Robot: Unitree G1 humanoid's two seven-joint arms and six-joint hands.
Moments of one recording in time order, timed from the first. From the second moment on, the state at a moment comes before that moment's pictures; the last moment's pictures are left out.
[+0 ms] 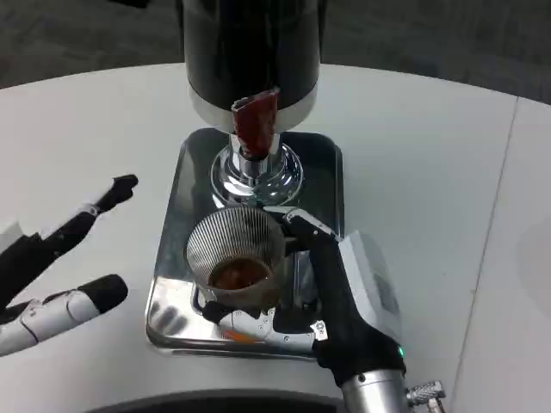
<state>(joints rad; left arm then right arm) 0.04 0.68 0.43 -0.11 -0.03 -0.42 -0.65 -0.19 0.05 0.41 0.05 -0.64 -0.10 -0.41</state>
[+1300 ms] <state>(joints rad) 0.23 0.67 0.28 -0.28 0.59 -0.45 -0.22 0.07 0.00 0.43 -0.41 -0.63 -0.06 -0.18</state>
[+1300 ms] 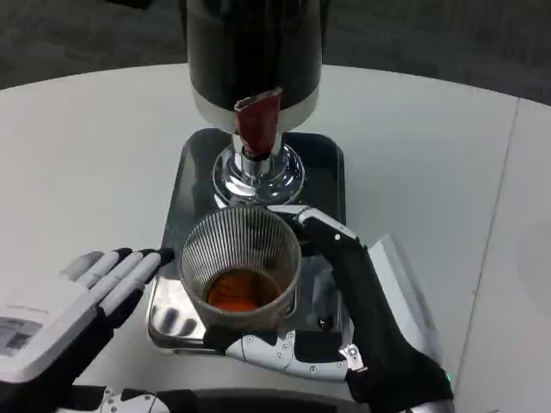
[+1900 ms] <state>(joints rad) 0.18 0.64 0.22 -0.30 0.70 -0.43 -0.10 0.22 -0.02 0.42 -0.60 -0.63 -0.03 -0.12</state>
